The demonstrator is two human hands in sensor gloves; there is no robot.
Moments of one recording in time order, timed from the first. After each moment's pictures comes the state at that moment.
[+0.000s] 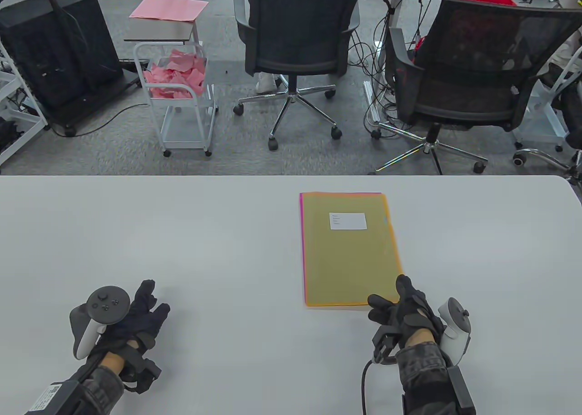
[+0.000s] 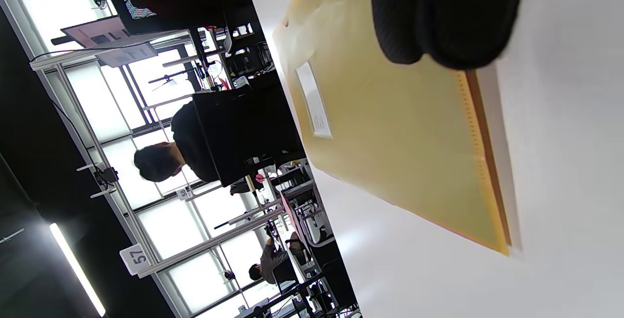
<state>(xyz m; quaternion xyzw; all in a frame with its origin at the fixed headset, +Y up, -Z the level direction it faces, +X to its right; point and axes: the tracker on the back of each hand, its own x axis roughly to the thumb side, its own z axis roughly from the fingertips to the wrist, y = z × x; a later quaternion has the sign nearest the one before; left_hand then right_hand) -0.357 -0.746 -0.328 -0.09 0.04 0.34 0.94 0.228 -0.787 -0.335 -0.22 0.11 0.56 0.79</state>
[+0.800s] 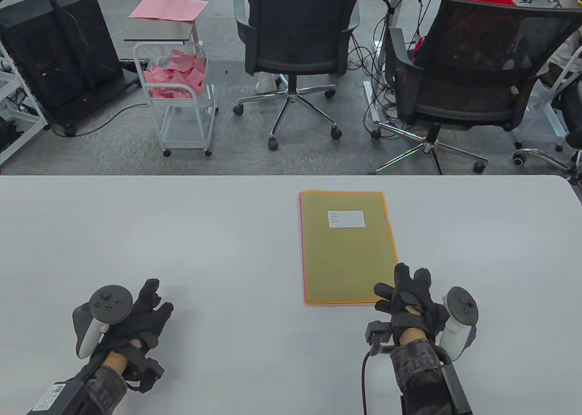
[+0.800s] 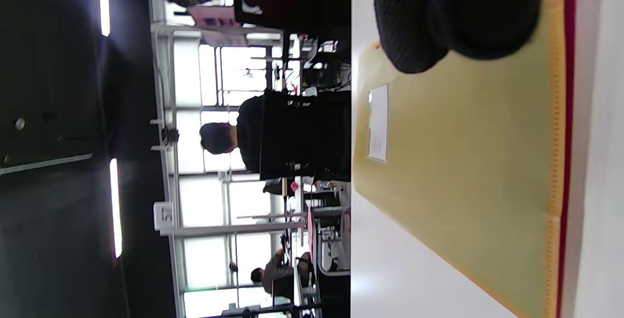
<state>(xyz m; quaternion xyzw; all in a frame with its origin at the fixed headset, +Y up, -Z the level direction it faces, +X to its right) -0.350 -0.745 -0.330 -0.09 0.03 0.34 0.93 0.217 -0.729 -0.336 -0.14 0.00 0.71 0.69</state>
